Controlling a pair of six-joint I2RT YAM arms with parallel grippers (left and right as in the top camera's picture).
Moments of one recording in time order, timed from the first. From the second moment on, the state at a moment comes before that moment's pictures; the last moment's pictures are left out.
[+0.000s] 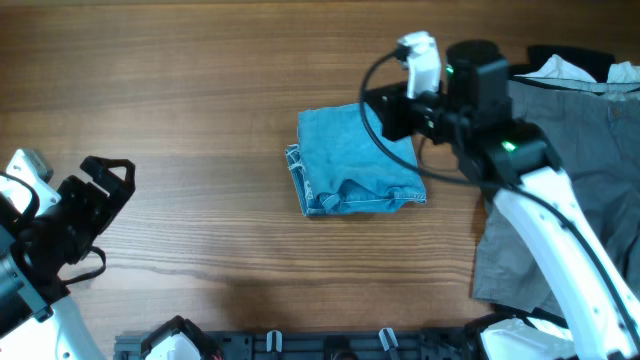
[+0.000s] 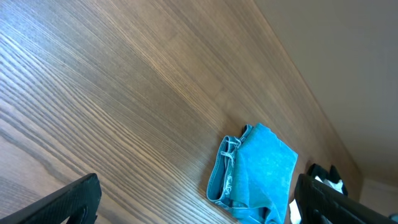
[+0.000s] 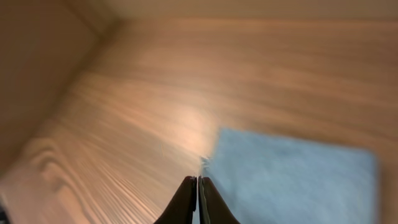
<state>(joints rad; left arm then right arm) 0.63 0.98 1.31 -1.30 0.50 -0.33 0.33 1.36 1.28 -0.58 -0.39 0.21</state>
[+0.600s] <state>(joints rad) 0.63 0.98 1.31 -1.30 0.50 -0.33 0.37 1.92 1.14 -0.69 -0.54 0.25</state>
